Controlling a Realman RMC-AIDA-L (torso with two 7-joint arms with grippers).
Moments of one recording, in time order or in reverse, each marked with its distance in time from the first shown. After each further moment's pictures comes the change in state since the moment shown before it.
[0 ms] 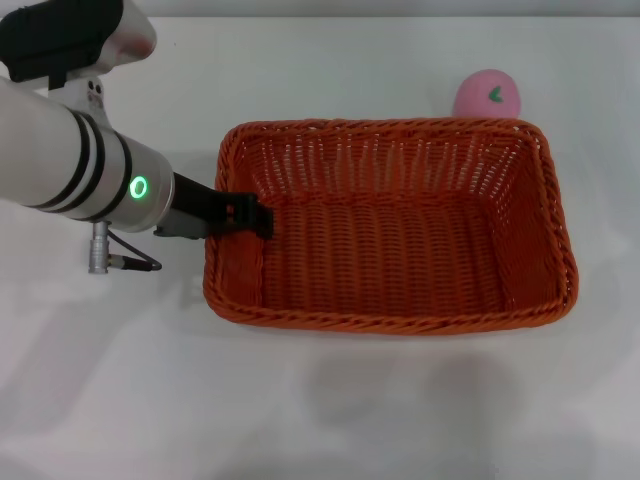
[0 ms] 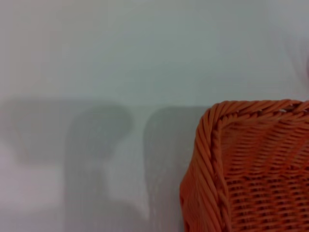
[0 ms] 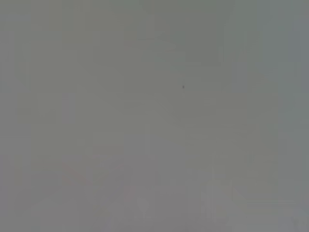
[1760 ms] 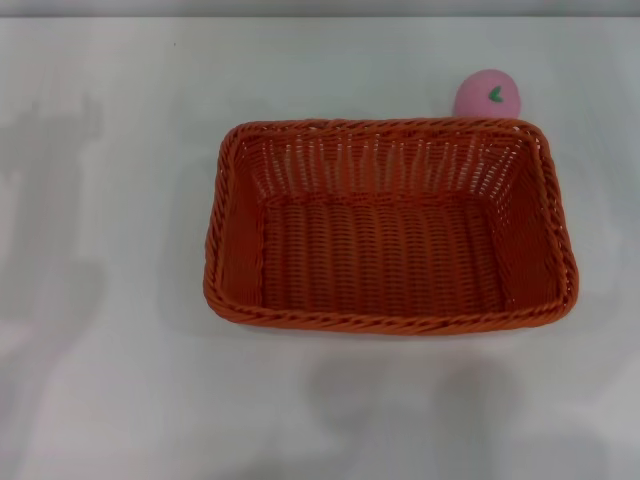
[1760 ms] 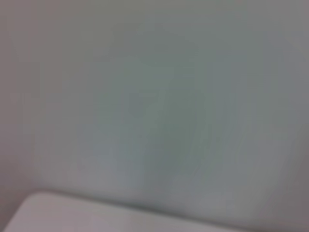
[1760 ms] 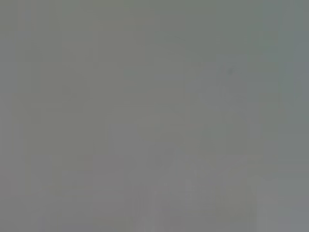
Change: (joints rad) left arm 0.222 -0.001 -0.255 -0.405 0.496 -0.198 0.001; right arm -0.032 -0.021 -0.006 -0.106 -0.432 0.033 0.402
